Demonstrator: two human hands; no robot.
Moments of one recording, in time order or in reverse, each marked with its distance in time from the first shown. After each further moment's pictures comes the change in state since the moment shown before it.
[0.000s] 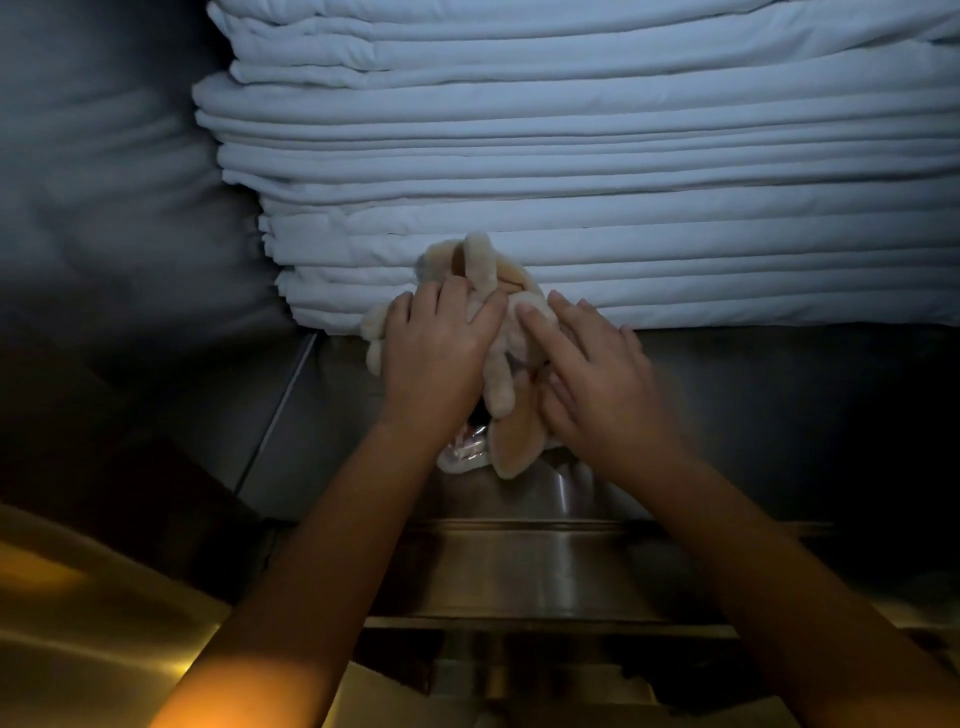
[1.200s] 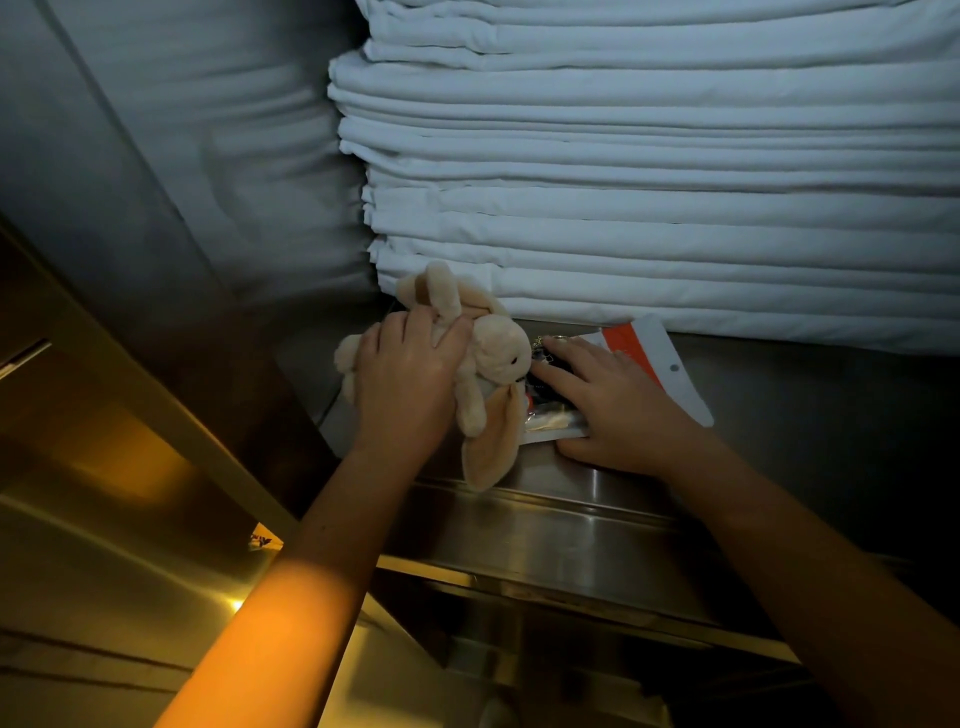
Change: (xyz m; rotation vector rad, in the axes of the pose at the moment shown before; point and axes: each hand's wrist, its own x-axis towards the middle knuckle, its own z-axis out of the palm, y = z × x) left_hand -0.067 -0.037 -0.024 -0.018 -0.162 -0.276; right_hand 0.017 0.007 0.043 -0.134 -0.406 -0.310
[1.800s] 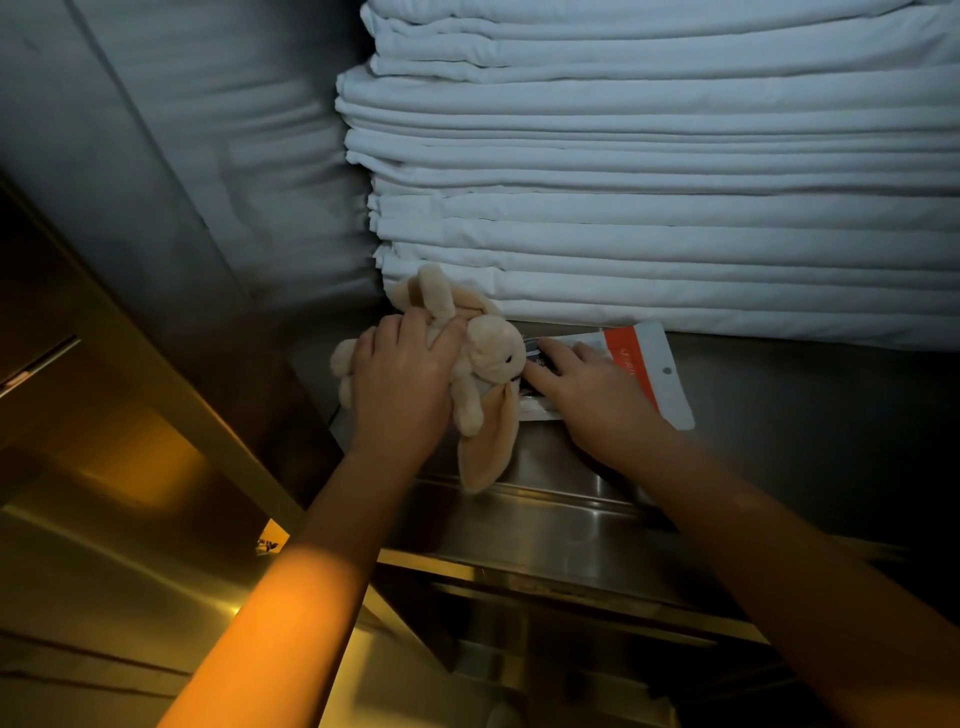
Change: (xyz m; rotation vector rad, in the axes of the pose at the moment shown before) left_hand -0.002 -0.008 -0.005 0.057 -0.091 -0.037; right_hand 0.013 -0.023 0.001 -0.163 0.029 0.057
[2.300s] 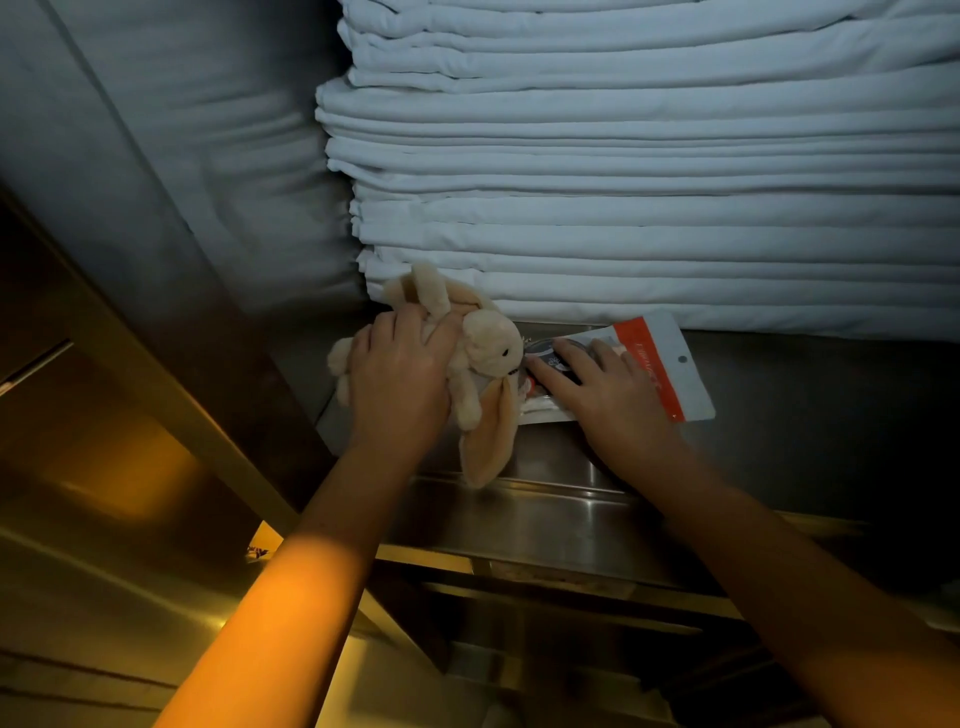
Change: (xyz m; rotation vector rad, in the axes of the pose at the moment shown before) left_hand -0.002 0.018 -0.011 -0.043 0.001 0.012; right_hand -0.035 0.012 0.004 -0.037 0.038 0.126
